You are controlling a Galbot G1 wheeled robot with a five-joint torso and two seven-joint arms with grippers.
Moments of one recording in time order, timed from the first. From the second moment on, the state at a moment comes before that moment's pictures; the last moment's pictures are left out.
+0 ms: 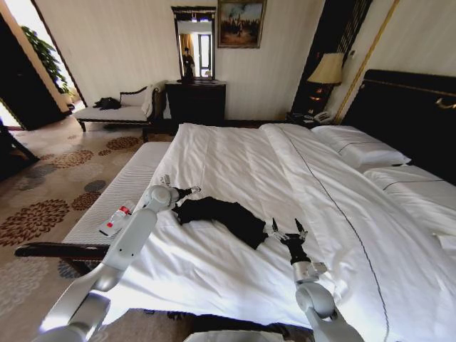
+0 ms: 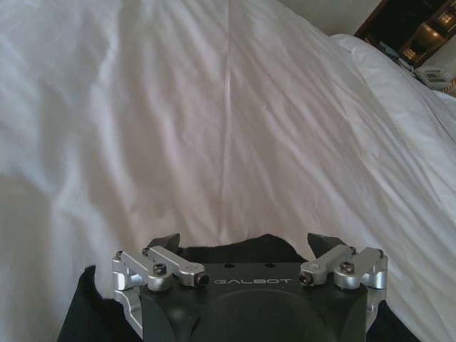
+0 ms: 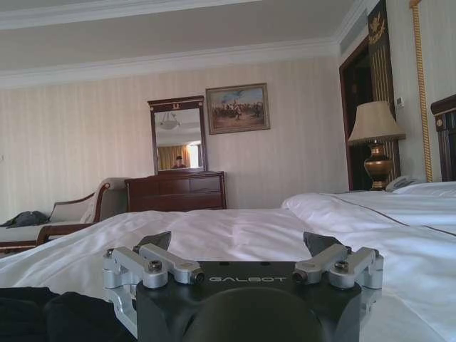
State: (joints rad) left arm 0.51 -1.13 -0.11 -1.42 -1.34 0.74 -0.45; right arm -1.48 1.24 0.51 1.84 0.37 0.32 0.07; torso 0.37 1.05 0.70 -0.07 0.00
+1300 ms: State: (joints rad) left arm 0.64 -1.09 -0.20 -1.46 -1.31 0.74 -0.47; right arm -1.49 1.25 0.50 1.84 0.35 0.32 0.07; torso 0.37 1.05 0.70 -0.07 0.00
